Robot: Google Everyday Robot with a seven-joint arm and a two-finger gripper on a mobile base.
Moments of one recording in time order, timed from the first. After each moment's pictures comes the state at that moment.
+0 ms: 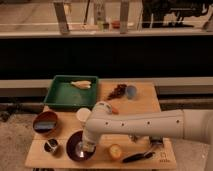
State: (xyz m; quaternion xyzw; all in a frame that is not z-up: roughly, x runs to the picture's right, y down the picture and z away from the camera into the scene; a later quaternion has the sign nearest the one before) arm -0.096 0.265 0.718 0.13 -0.36 -0.92 0.08
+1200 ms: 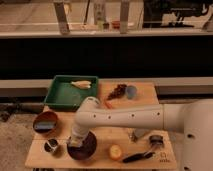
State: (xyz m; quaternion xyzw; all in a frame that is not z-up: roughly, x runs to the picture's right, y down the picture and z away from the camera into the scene) arm -0.165 0.258 0.724 0.21 -0.38 -0.90 0.02
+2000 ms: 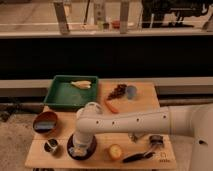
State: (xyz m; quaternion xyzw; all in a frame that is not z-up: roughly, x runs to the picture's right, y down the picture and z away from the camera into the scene) arm -0.126 0.286 0.703 0.18 -0.39 -0.90 0.00
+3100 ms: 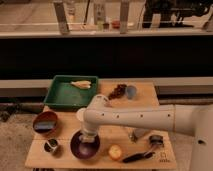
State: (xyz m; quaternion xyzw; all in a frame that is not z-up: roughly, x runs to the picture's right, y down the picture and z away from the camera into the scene) arm -0.106 0.236 0.753 0.15 -0.35 -0.93 0.01
